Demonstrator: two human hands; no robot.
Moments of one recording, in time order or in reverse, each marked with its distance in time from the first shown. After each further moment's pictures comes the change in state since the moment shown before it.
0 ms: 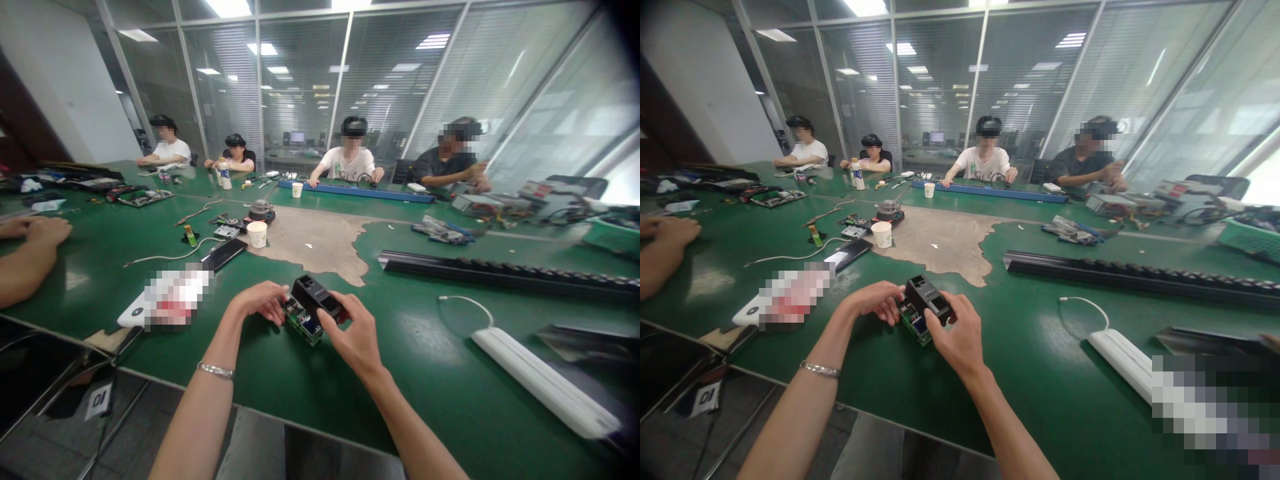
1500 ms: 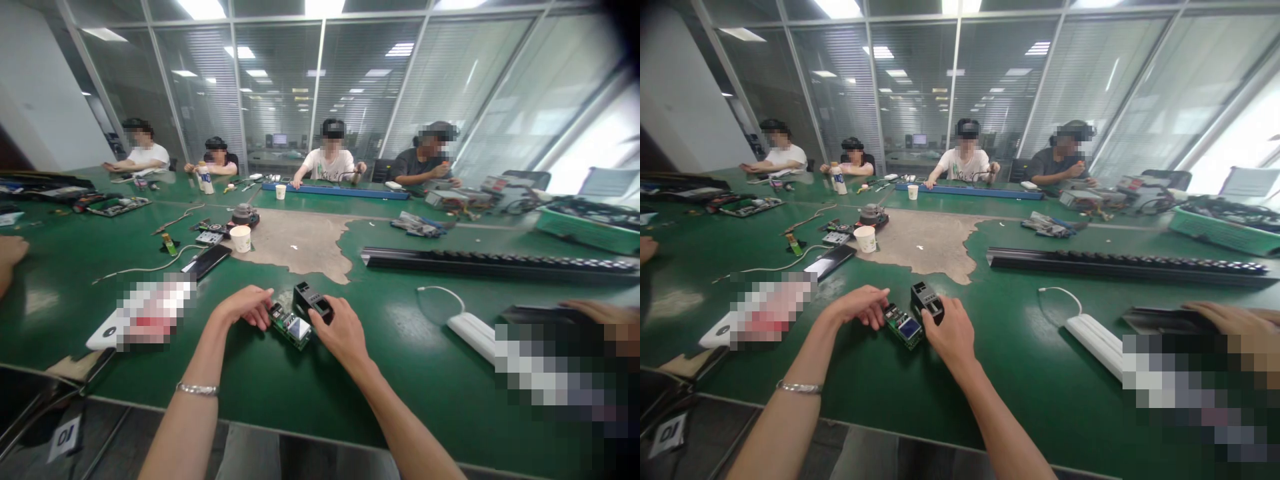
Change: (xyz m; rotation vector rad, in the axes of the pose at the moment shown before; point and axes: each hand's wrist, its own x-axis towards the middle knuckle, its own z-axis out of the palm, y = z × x) left_hand 0.001 0.004 0.003 0.089 0.044 0.012; right_hand -0.001 0.035 0.009 -0.296 -0.030 0.192
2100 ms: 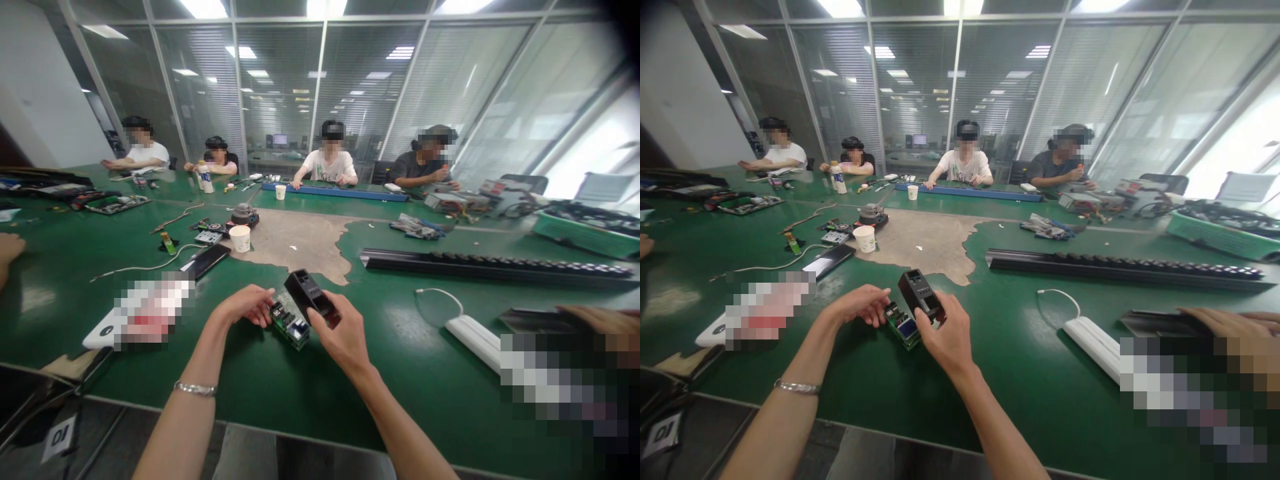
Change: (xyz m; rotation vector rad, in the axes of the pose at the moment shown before) left_hand 0.000 0.005 0.003 -0.078 0.011 0.016; right_hand -0.003 -0.024 -0.023 0.284 0.073 -0.131
